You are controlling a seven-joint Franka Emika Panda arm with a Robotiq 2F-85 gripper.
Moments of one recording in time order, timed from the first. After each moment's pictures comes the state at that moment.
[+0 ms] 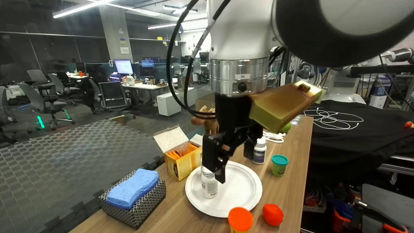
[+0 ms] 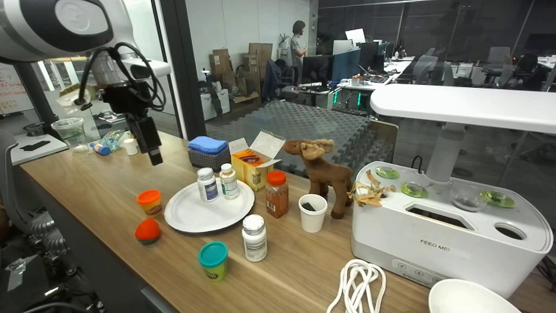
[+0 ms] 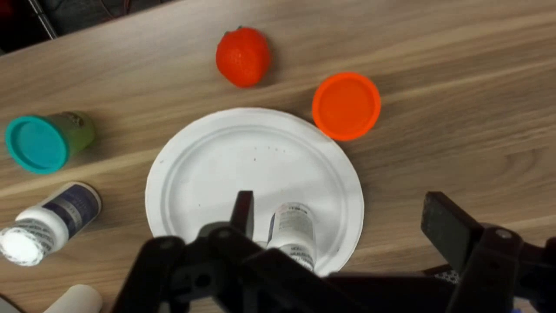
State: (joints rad) arm 0.24 -0.08 0.18 -2.45 -0.14 2.38 0.59
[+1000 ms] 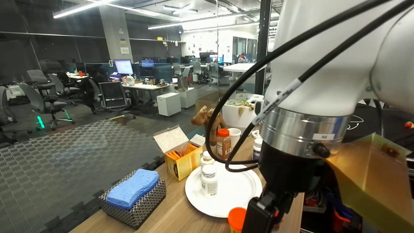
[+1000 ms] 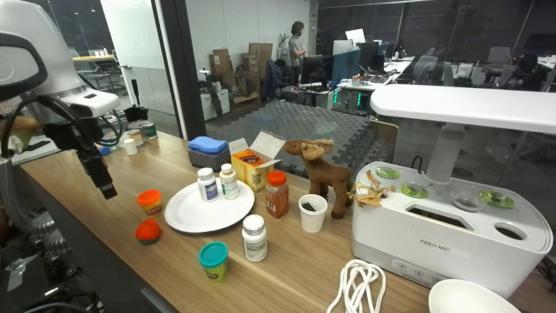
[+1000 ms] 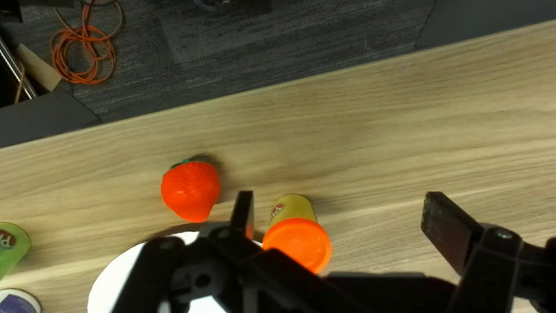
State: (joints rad) arm 0.27 -0.19 0.32 -2.74 0.00 2.63 0.61
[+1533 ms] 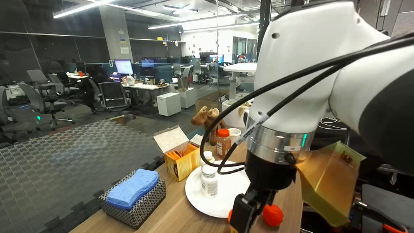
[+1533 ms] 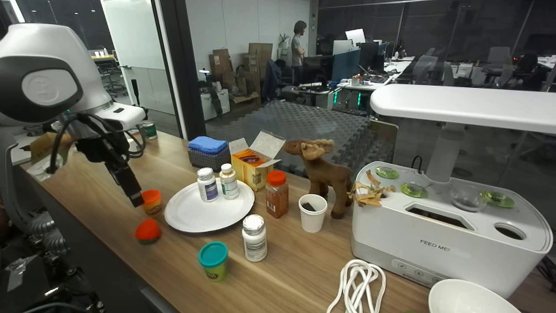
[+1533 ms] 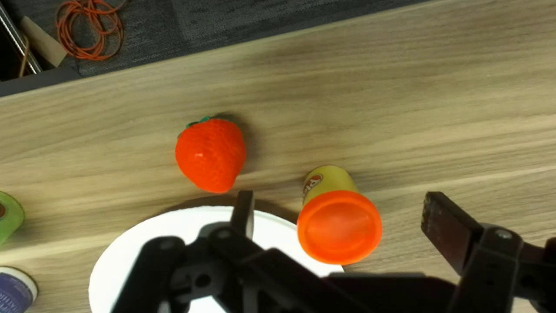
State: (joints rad) arm 0.16 -0.05 0.31 -2.70 -0.19 2.75 0.66
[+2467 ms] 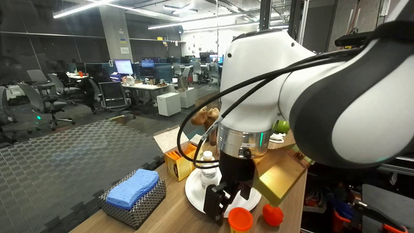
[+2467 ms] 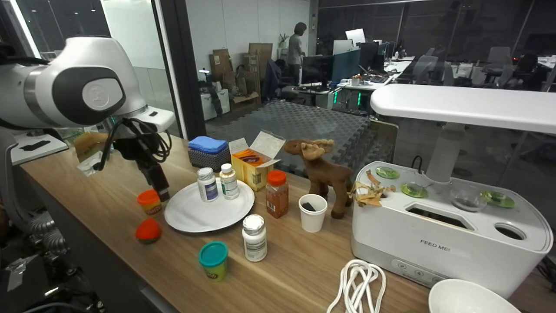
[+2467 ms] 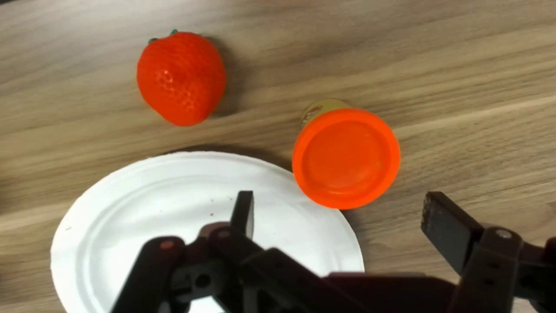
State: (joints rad) arm 0.15 0.12 0.26 -2.54 -0.23 2.75 0.67
